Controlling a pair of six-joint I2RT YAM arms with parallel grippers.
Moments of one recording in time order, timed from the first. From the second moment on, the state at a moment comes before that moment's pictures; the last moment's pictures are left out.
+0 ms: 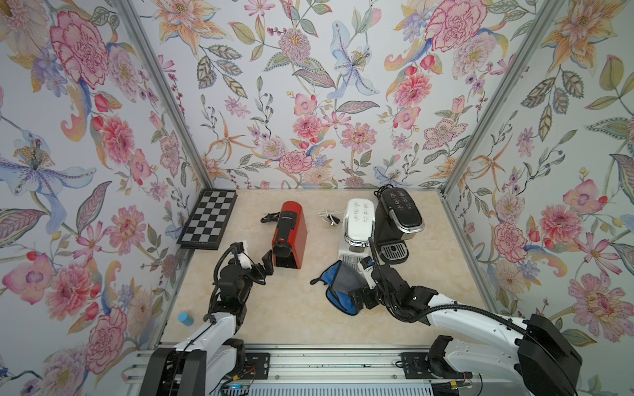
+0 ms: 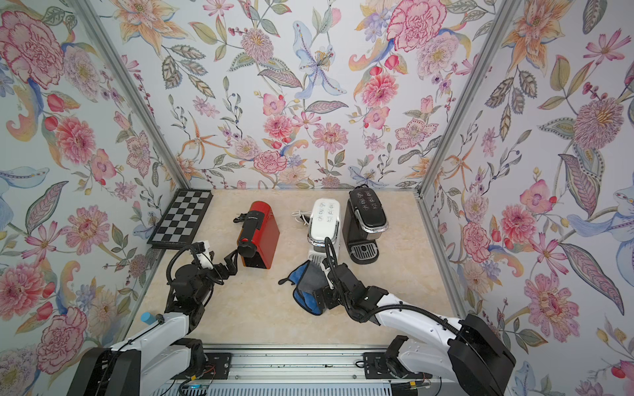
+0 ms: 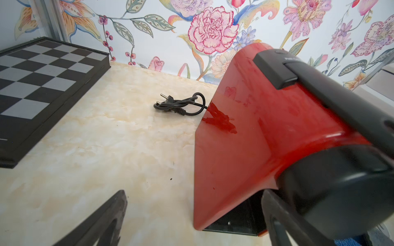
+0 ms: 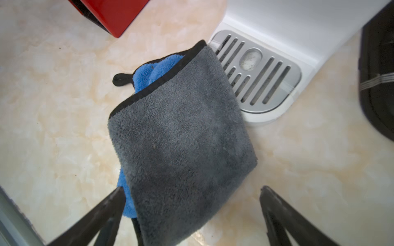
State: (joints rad) left arm -0.08 1.05 0.14 0.66 0.13 -0.27; right arm 0.89 1.14 0.52 -0.23 0.09 0.33
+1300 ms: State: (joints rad) left arm -0.08 1.08 0.12 0.72 0.18 -0.33; right arm 0.99 1.55 0.75 -0.24 0.21 0.34
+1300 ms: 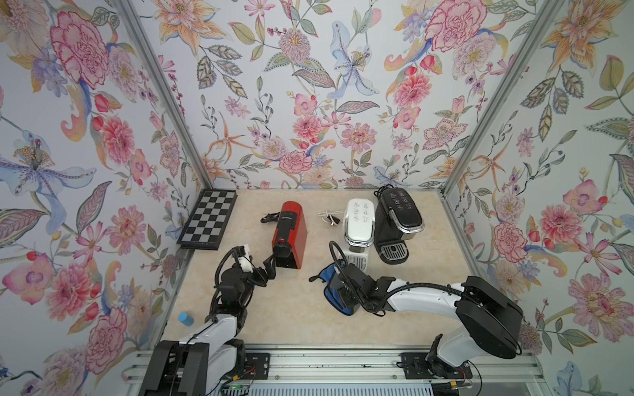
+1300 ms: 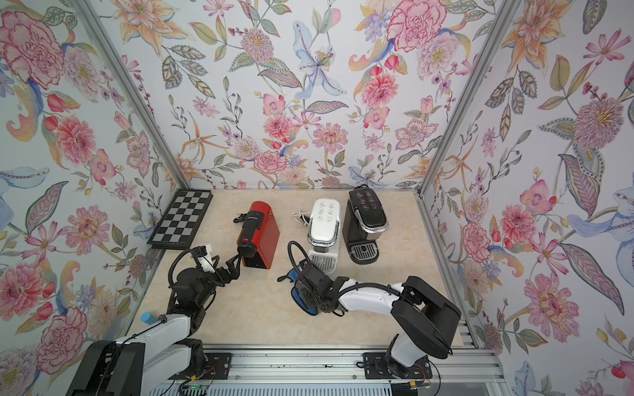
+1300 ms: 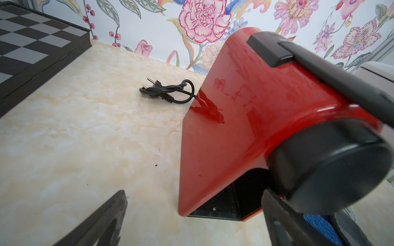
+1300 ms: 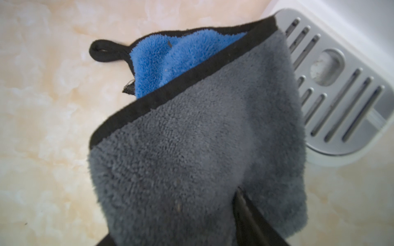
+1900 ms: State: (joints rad) left arm -0.08 1.02 0.11 0.71 0.18 -0.34; right arm 0.99 1.42 0.75 -0.24 0.19 0.37
